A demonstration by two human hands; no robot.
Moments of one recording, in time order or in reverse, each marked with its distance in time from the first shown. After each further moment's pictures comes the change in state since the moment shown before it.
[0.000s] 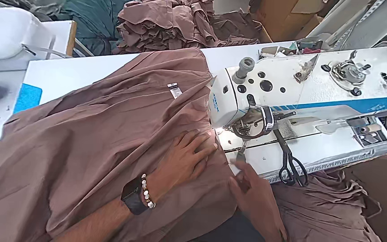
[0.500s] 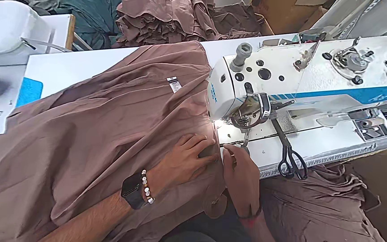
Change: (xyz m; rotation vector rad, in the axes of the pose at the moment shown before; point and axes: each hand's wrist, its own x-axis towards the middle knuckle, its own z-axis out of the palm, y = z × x) left_hand -0.007 0.004 -0.002 -0.045 -0.006 0.239; right_hand 0.024 -0.026 0.030 -0.006 0.234 0.005
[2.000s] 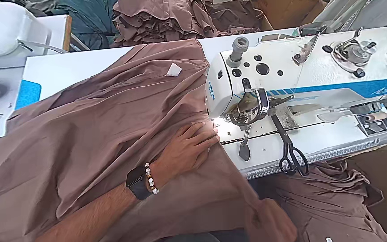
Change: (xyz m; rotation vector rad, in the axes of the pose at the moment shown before) left_hand 0.013 -0.010 0.005 0.060 0.034 -0.129; right_hand -0.096 0.038 -0.044 -0.260 0.272 -0.214
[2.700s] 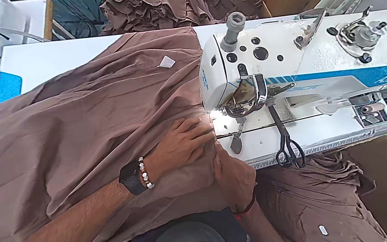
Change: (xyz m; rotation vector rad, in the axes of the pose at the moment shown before) left_hand 0.001 0.000 -0.003 -0.014 0.015 0.033; right_hand 0.060 -0.027 0.068 -0.021 -0.194 -0.061
